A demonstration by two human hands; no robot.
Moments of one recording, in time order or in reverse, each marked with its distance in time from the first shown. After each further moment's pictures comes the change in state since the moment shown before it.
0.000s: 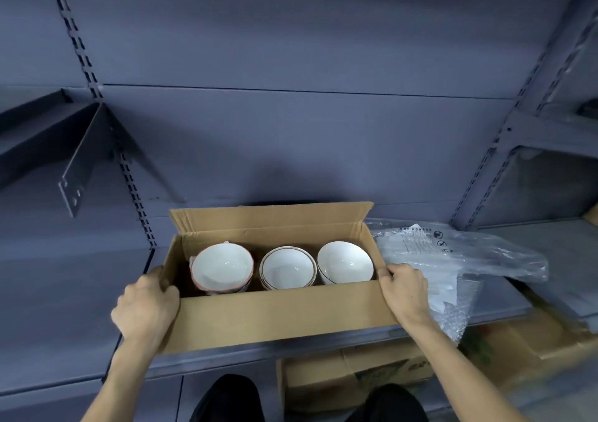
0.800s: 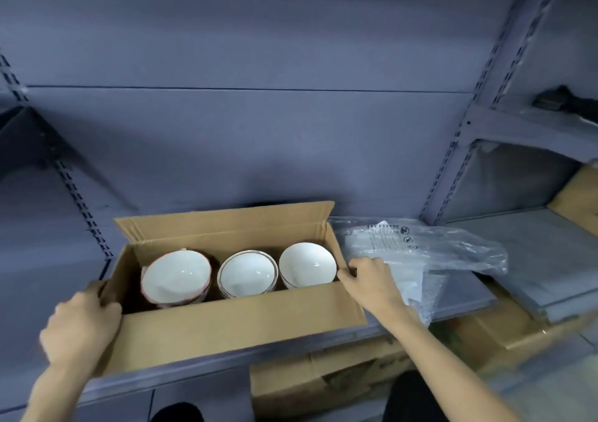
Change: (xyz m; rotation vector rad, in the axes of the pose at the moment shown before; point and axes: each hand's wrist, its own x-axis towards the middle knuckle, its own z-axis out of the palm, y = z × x) left_hand -0.003 0.008 -0.009 0.130 -0.071 -0.038; right_hand 0.021 0.011 -0.027 -0.084 -0.232 -0.141
